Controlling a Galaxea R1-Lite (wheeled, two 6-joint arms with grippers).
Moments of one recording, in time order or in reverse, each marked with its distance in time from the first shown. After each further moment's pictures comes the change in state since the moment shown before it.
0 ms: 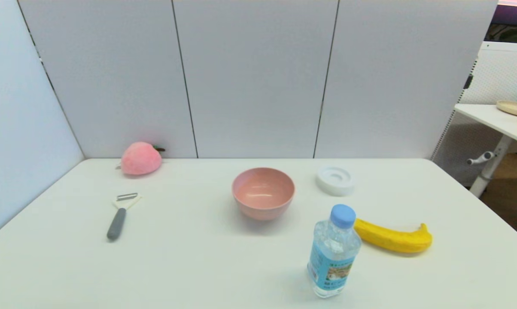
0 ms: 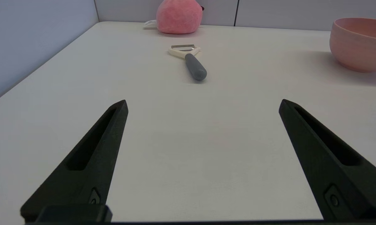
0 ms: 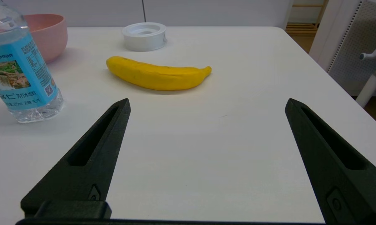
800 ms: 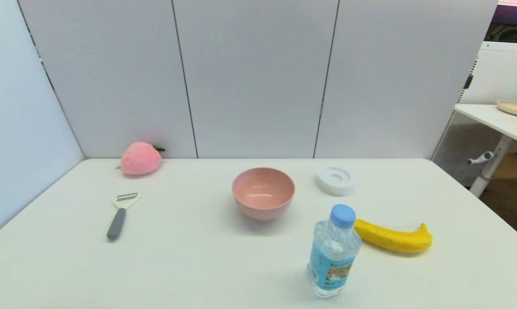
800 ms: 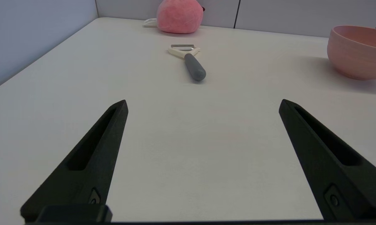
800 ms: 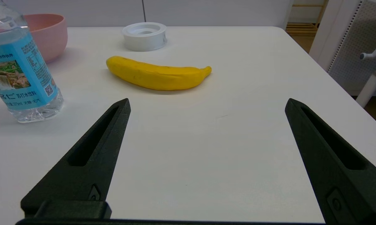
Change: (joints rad) left arm 0.000 0.000 0.000 0.000 0.008 -0.044; right arm 0.000 0.000 0.000 0.000 0.000 0.000
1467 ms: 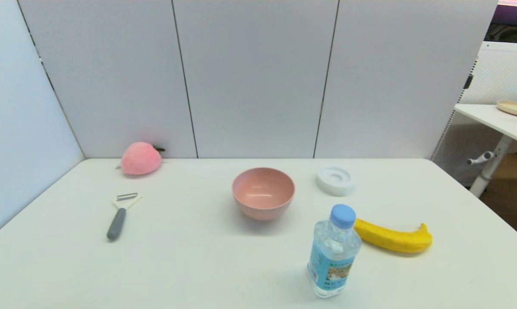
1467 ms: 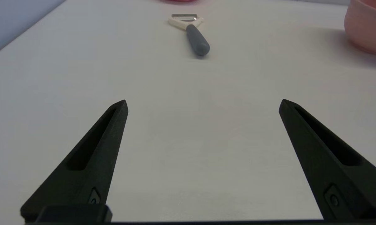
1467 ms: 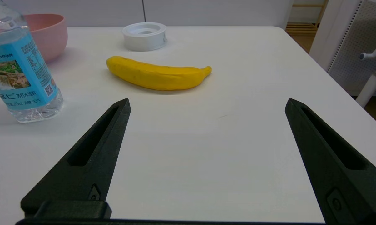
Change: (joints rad) left arm -0.003 0.144 -0.019 0.009 -0.001 -0.002; right arm 0.000 0.000 0.000 0.000 0.000 0.000
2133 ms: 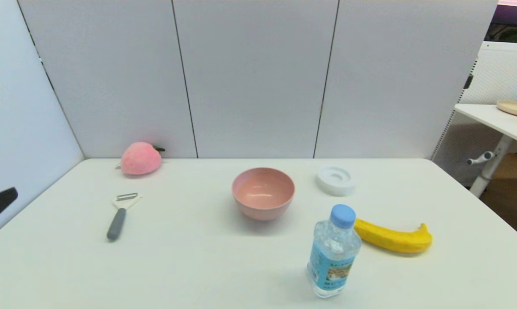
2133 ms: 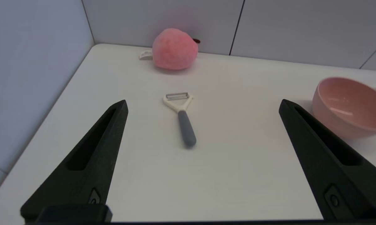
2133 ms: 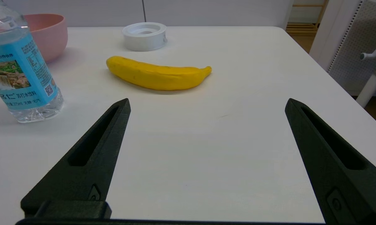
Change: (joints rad) left arm 0.000 0.627 -0.652 0.062 -0.003 -0.006; right arm 0.000 0.000 0.000 0.000 0.000 0.001
